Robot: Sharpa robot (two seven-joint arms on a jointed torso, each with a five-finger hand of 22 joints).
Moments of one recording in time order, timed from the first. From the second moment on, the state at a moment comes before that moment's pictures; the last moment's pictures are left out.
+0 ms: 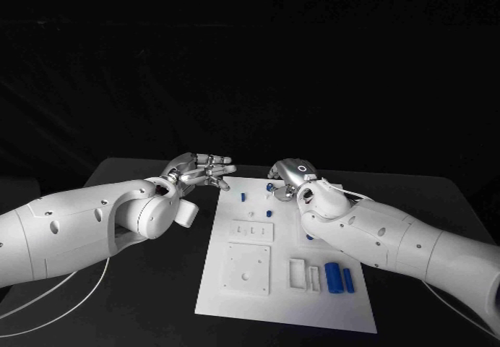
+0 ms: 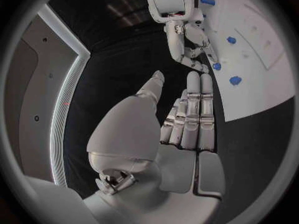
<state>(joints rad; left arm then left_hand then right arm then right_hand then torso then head) 1.37 -0.79 -0.20 1.45 -0.08 -0.31 0.27 1.38 -0.06 0.08 -0.02 0.07 0.77 0.18 0.05 0.05 1.01 0.14 0.06 0.06 1.17 0.05 0.66 0.13 0.06 0.98 0.04 0.58 0.35 1.11 -0.42 0.06 1.06 -1.83 -0.51 -0.31 1.27 -0.20 0.56 -0.18 0.15 1.09 0.10 0.07 0.06 1.10 0.10 0.06 0.06 1.44 -0.02 0.87 0.52 0.15 1.47 -0.04 0.37 0.98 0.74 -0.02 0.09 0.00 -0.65</state>
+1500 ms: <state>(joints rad) 1.37 -0.81 -0.20 1.42 -0.08 -0.30 0.27 1.38 -0.06 0.08 -0.02 0.07 0.78 0.17 0.05 0.05 1.01 0.14 0.06 0.06 1.17 0.05 0.66 0.13 0.06 0.98 0.04 0.58 0.35 1.11 -0.68 0.21 1.15 -1.45 -0.31 -0.19 1.29 -0.14 0.09 -0.10 0.40 1.03 0.11 0.07 0.07 1.29 0.00 1.12 1.25 1.43 -0.08 1.09 0.97 0.10 1.47 -0.10 0.65 1.30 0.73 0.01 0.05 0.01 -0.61</state>
